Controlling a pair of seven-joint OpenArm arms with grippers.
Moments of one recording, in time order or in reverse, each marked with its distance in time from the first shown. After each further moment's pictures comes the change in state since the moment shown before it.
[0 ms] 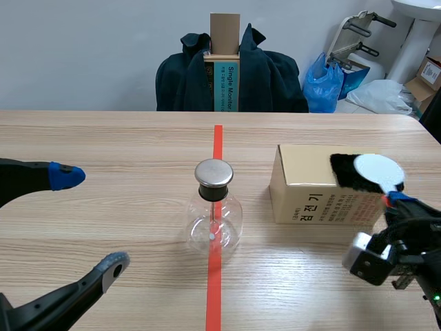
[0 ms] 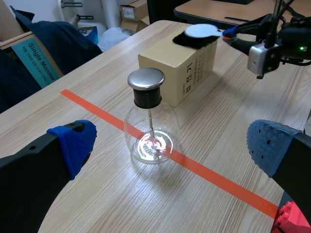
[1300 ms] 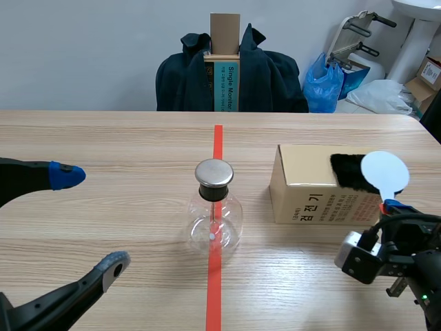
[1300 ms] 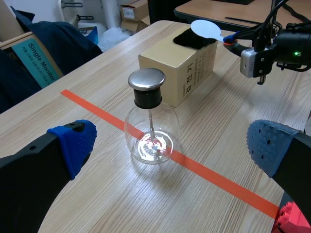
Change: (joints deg) left arm 0.0 0.0 0.0 0.0 0.0 0.0 0.0; right arm -0.5 -1.1 -1.4 0.8 -0.8 5.0 -10.7
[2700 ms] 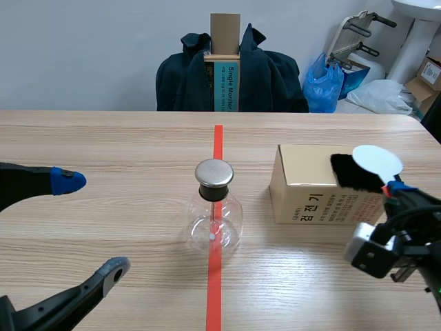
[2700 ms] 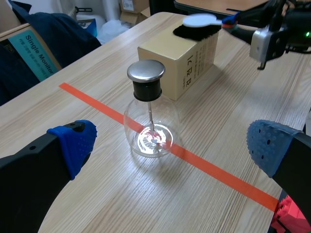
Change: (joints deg) left arm 0.0 0.0 0.0 0.0 0.0 0.0 2.3; right arm -2.7 0.8 2.5 7.6 4.2 -0.9 4.2
